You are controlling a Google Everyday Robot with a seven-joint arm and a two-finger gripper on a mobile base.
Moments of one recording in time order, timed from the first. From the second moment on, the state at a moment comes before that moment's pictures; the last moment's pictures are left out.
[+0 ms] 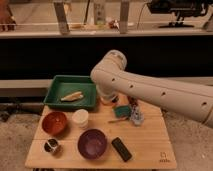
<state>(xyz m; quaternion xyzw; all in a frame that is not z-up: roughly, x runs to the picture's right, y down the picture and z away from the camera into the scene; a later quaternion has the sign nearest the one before) 0.002 0.025 0.683 -0.18 -0.08 -0.24 0.95</state>
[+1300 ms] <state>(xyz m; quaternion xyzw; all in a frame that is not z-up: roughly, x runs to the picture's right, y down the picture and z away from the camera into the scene) -0.089 -0.017 0.677 -0.13 -0.18 -0.33 0.92</state>
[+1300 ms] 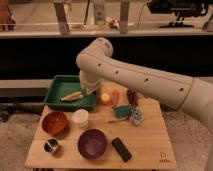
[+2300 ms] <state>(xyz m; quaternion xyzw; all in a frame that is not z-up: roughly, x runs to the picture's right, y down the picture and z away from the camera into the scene) -0.142 -0.023 0.721 -0.10 -0.26 -0.40 0.87</state>
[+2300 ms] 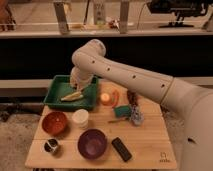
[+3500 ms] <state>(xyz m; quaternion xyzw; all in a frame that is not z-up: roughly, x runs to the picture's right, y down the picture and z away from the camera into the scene) -0.178 -0.011 0.738 -0.06 -0.34 -0.41 0.85</state>
